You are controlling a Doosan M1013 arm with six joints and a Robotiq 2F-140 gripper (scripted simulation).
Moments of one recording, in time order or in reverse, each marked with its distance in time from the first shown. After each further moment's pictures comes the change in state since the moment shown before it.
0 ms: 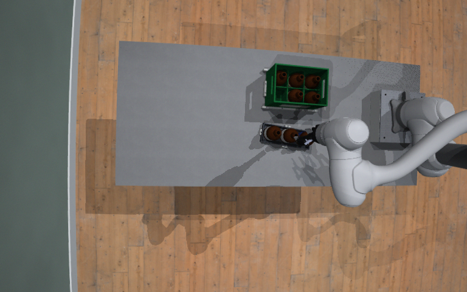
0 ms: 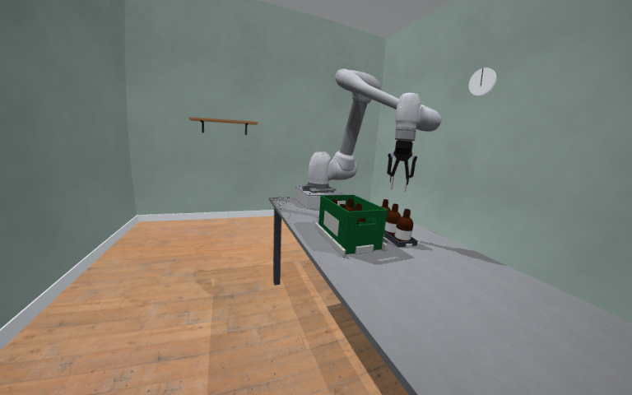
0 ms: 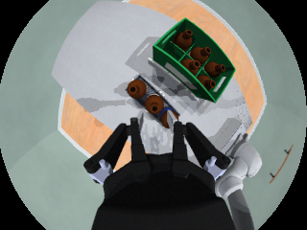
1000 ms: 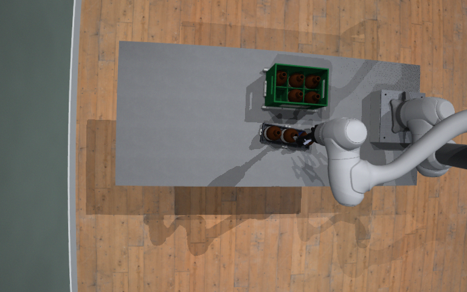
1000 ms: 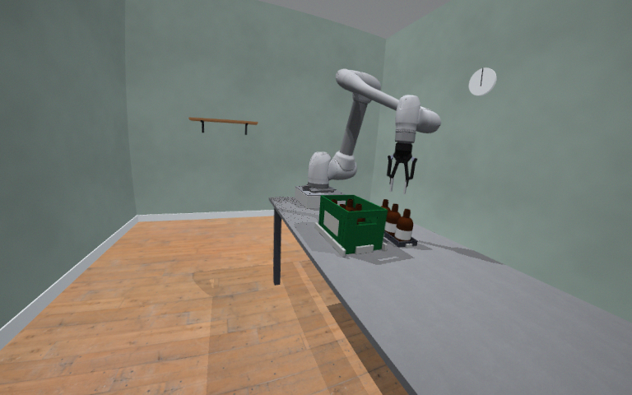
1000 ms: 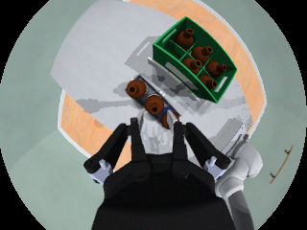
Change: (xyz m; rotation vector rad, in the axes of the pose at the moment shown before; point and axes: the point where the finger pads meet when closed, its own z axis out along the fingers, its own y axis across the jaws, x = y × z) arm 0.000 0.000 0.009 0.000 0.000 0.000
